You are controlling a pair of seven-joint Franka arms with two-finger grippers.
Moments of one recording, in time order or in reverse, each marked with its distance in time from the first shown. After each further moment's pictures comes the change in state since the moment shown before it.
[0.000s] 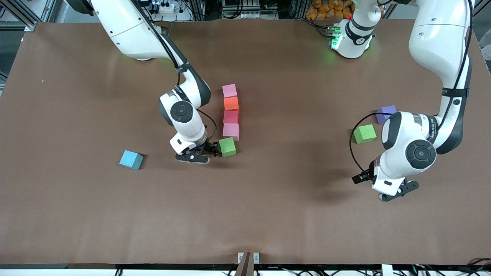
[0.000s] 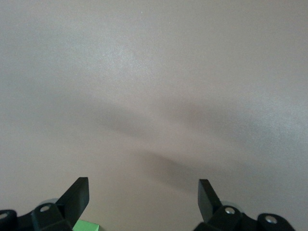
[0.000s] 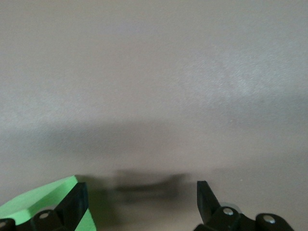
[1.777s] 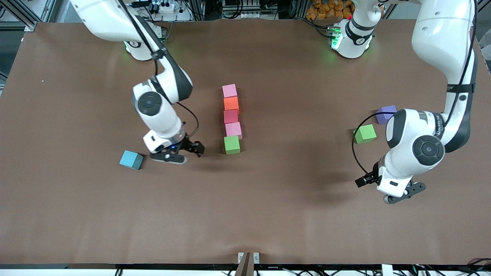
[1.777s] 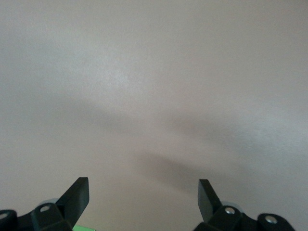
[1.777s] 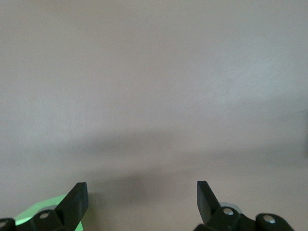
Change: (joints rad) left arm 0.001 -0.051 -0.012 0.021 0.000 0.012 -0.004; right arm -0.153 -0.229 0.028 -0.056 0.045 -0.099 -0.088
